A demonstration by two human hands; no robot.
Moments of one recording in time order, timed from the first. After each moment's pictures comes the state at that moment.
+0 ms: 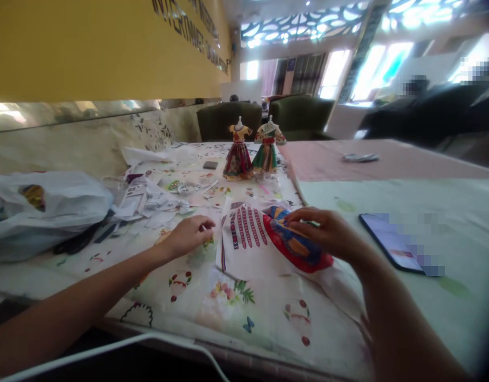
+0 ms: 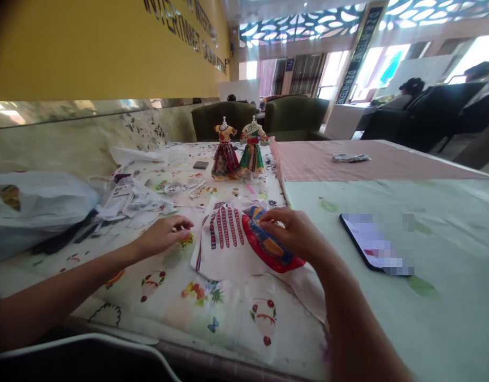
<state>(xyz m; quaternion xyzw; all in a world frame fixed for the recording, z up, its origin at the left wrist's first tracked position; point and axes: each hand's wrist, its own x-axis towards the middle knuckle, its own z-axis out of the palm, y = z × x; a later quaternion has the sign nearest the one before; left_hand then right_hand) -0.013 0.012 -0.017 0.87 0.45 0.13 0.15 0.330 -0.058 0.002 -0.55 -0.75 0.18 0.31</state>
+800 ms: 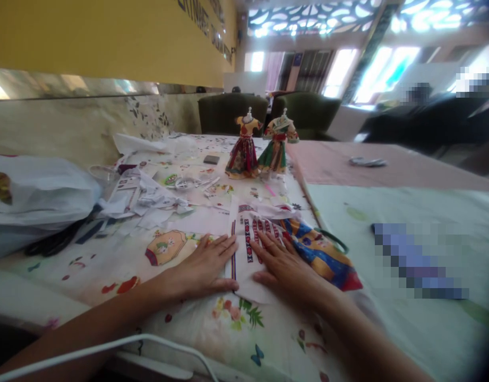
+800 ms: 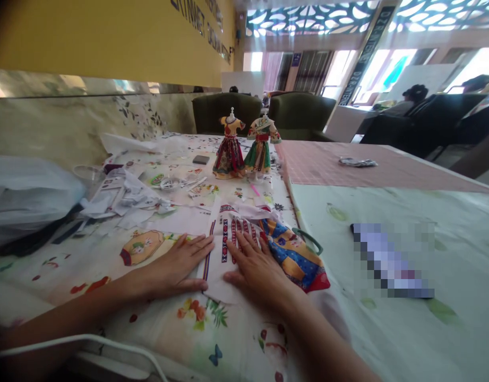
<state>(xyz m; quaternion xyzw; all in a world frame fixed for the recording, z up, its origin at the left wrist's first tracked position) 0.012 -0.019 -0.039 0.90 0.37 -0.09 0.19 0.255 -0.056 -0.067 -0.55 -0.82 0.13 0.00</state>
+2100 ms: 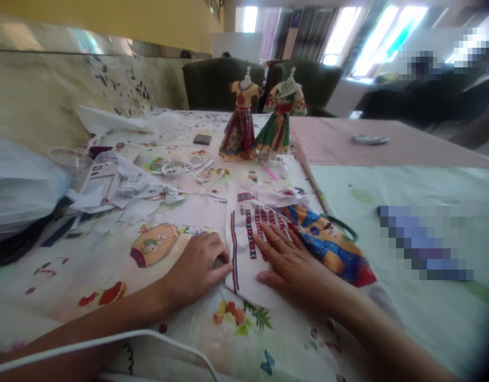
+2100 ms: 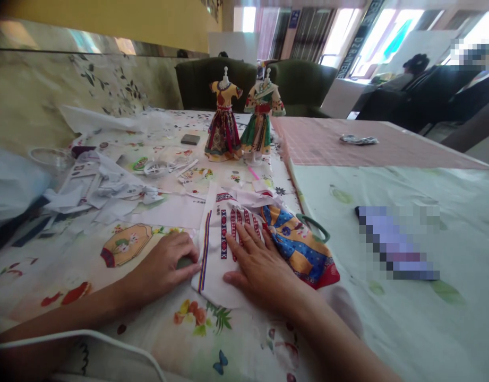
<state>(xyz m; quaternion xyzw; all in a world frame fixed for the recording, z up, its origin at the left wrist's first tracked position) 0.006 -0.016 -0.057 0.87 0.39 0.13 0.25 0.257 -0.063 -0.070 -0.56 -0.82 0.14 -0.02</state>
